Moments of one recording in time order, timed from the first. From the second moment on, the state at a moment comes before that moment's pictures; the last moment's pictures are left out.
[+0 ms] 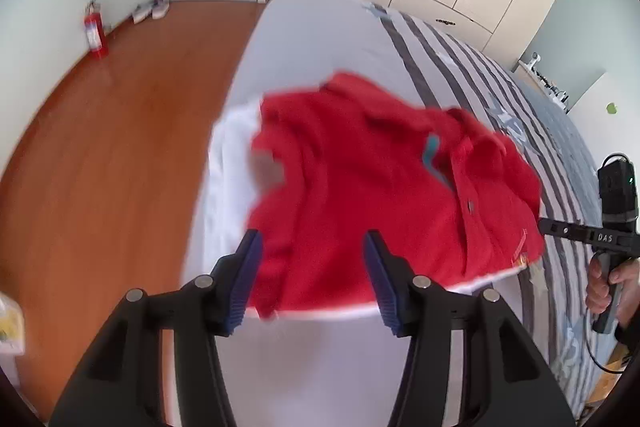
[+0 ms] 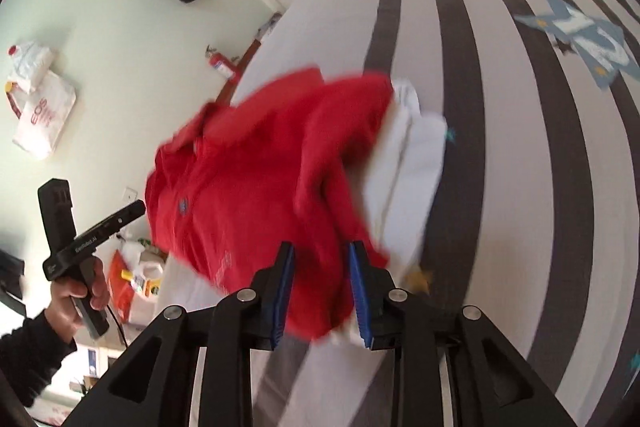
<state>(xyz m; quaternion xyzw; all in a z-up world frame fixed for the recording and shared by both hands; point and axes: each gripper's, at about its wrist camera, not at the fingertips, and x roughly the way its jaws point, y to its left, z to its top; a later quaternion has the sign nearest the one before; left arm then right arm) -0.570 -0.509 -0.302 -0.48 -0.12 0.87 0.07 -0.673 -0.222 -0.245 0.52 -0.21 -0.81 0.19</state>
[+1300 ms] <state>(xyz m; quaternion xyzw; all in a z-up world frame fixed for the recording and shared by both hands) -0.658 -0.504 -0.287 -0.46 -0.08 0.89 0.01 -0.698 -0.196 -0.209 0.50 -0.23 -0.83 0.09</state>
